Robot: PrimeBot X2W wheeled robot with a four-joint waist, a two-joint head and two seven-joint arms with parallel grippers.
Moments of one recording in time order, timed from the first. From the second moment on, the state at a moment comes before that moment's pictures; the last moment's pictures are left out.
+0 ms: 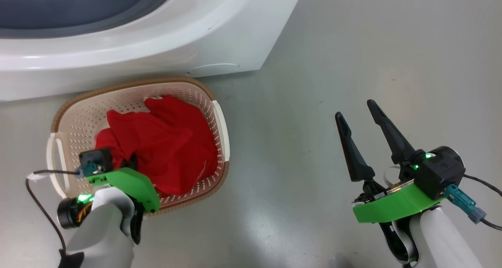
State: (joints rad) left arm -0.79 0.06 -0.26 1.29 -0.52 0.01 -0.23; right arm -0.24 -0.05 0.15 0.09 0.26 0.12 -0.26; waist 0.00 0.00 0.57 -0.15
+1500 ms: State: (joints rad) left arm -0.58 0.07 -0.22 0.82 -0.45 0.00 -0.25; right arm -0.19 -0.05 0.14 0.14 0.27 0.12 -0.26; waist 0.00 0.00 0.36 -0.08
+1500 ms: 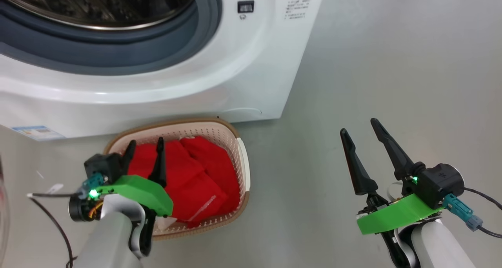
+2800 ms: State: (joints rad) left arm -0.05 0.06 -0.07 0.10 -0.30 0.04 -0.25; right arm 0.04 -0.04 -0.02 0.05 0.21 0.12 -0.26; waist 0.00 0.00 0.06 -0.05
